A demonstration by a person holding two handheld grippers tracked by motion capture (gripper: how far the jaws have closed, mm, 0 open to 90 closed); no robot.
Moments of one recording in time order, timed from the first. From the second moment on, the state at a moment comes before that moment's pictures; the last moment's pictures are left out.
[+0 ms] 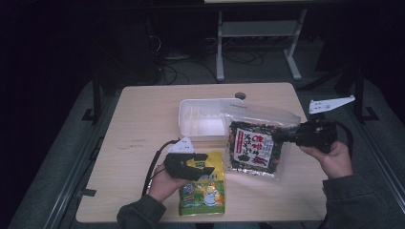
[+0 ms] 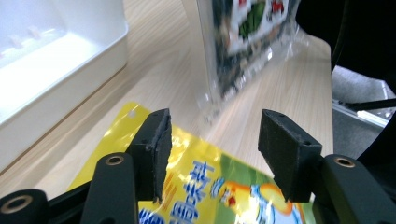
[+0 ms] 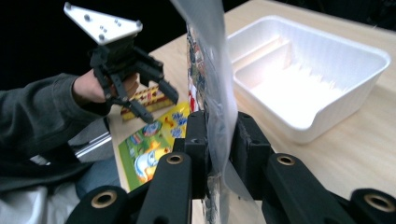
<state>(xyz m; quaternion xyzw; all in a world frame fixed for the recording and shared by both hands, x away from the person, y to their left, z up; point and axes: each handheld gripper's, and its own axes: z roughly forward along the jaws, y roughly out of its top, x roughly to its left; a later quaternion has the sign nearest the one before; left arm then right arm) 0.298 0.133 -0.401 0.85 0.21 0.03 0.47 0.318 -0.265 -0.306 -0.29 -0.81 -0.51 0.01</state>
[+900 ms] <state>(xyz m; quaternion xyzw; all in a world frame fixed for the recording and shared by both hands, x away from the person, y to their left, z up) 0.273 0.205 -0.416 0.84 0.26 0.05 0.46 0.365 -0.204 -0.266 -0.32 -0.77 -0.54 -0.10</state>
